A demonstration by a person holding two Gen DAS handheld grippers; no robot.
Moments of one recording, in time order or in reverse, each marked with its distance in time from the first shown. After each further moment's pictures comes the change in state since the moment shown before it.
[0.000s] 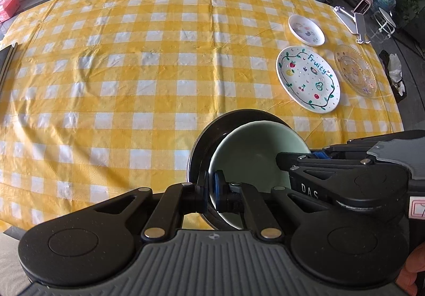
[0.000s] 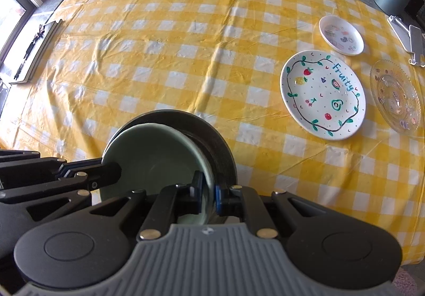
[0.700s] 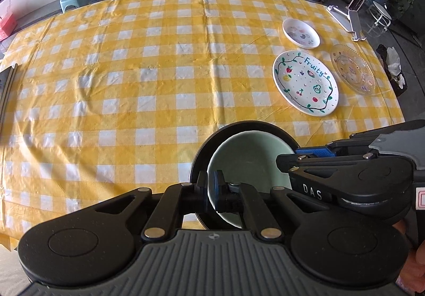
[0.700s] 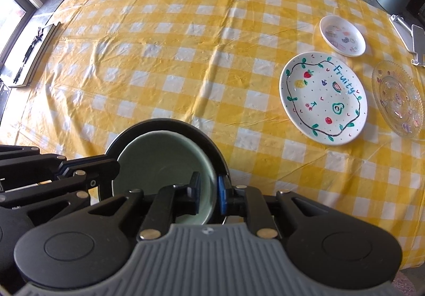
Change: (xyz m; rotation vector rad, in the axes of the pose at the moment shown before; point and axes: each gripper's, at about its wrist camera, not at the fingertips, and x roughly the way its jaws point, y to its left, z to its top) left arm -0.012 -0.007 0.004 0.063 -0.040 0.032; right arm -0.010 -0.003 0.005 0.001 -0.017 0.022
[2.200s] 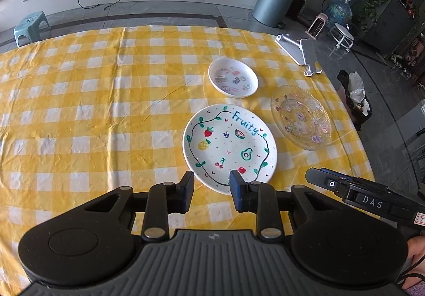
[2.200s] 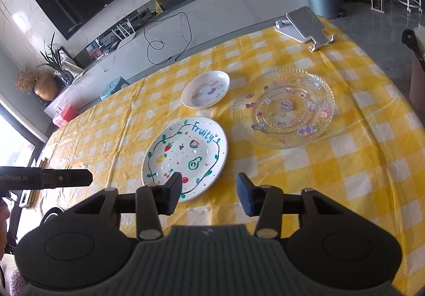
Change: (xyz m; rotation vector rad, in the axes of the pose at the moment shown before) left arm 0.062 -0.094 0.079 0.033 -0.127 -0.172; right arm 0.007 -0.247 -0.064 0.412 -0.471 0.190
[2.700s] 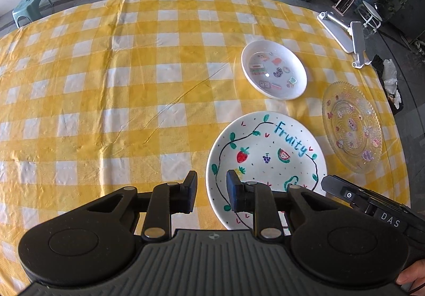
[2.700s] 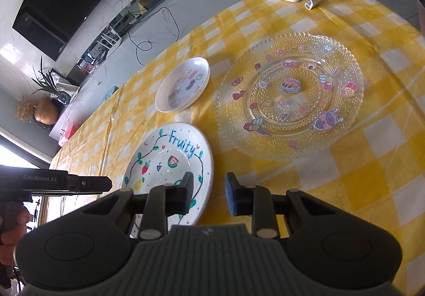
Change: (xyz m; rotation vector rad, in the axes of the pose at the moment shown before) left arm 0.089 0.023 0.046 -0.028 0.157 0.063; right arm 0.076 -0.030 0.016 0.139 0.044 0.046
